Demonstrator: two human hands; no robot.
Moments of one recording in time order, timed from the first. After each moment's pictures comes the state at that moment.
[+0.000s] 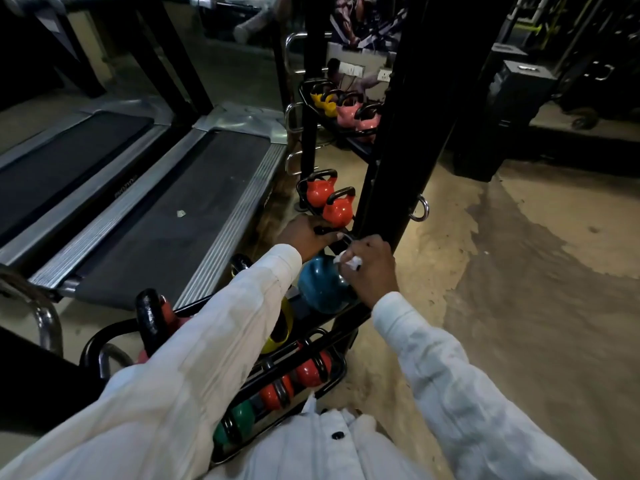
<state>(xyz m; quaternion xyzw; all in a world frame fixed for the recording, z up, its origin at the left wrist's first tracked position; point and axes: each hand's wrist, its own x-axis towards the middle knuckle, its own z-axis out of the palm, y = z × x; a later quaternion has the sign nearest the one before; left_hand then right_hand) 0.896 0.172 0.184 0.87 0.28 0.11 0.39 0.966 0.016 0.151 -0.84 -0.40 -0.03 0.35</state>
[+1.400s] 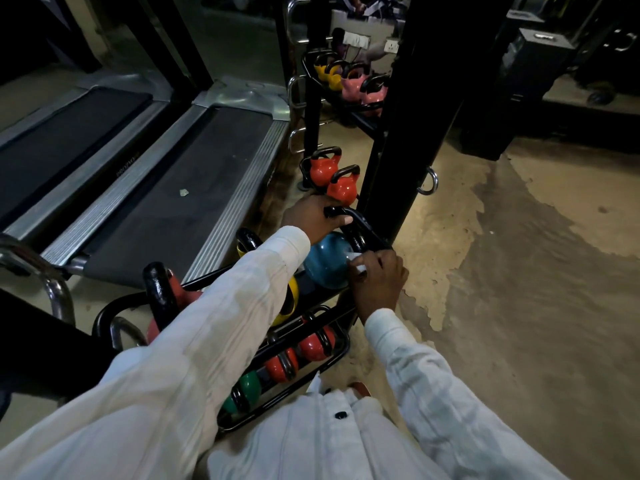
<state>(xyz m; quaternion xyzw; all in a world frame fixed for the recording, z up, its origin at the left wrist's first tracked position) 0.892 0.167 0.173 0.90 0.27 0.10 0.33 0.927 -0.006 0.087 -0.88 -0.29 -0.17 0.33</state>
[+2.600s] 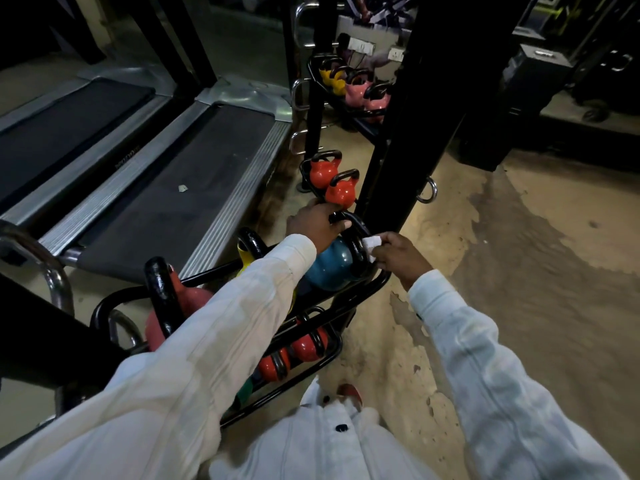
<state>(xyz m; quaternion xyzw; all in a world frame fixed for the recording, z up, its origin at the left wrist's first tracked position) 0.892 0.154 0.166 0.90 0.30 0.11 0.31 0.988 -0.014 0.168 -0.77 -0.20 0.33 0.50</state>
